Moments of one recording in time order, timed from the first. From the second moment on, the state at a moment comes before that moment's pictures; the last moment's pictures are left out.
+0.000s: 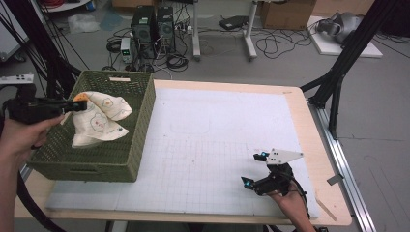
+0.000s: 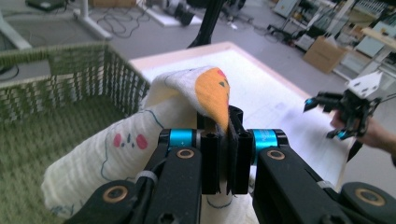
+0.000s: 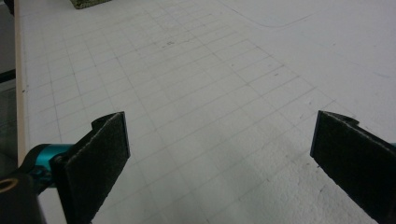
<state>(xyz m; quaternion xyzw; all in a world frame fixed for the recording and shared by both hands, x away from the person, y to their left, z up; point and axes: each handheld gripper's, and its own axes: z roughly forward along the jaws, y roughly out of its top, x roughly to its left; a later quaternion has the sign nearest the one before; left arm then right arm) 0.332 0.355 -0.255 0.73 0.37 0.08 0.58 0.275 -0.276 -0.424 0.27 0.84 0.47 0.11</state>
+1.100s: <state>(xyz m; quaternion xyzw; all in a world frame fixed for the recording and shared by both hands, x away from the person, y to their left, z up) 0.348 0.190 -0.208 0.74 0.24 0.02 0.63 0.275 -0.278 -0.421 0.26 0.83 0.48 0.12</state>
